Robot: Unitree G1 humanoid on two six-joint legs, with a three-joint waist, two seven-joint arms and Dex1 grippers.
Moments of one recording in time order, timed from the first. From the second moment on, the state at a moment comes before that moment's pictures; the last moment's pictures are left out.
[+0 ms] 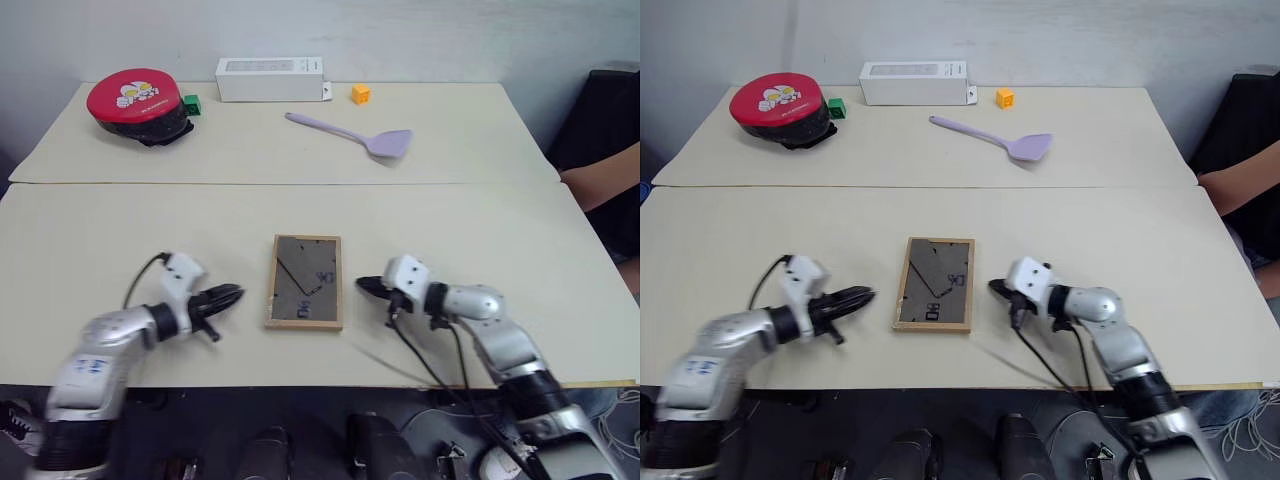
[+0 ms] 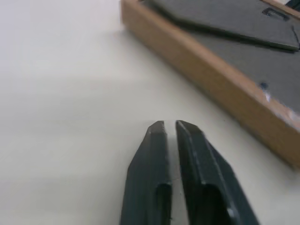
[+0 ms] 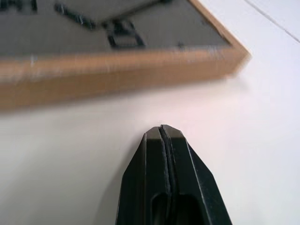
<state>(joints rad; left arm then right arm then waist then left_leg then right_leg) -0.09 0.72 0.28 -0.22 -0.47 0.75 -0.76 -0.35 -0.58 0.16 0.06 0.10 0.08 0.91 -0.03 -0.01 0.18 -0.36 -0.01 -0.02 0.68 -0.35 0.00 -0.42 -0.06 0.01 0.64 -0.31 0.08</state>
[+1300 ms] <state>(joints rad) -0.63 0.51 0.23 0.25 -1.01 1.61 -0.39 -0.45 -0.45 0.31 -0.01 0.03 0.25 0.90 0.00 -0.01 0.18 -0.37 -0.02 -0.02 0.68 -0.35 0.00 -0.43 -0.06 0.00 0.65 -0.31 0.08</state>
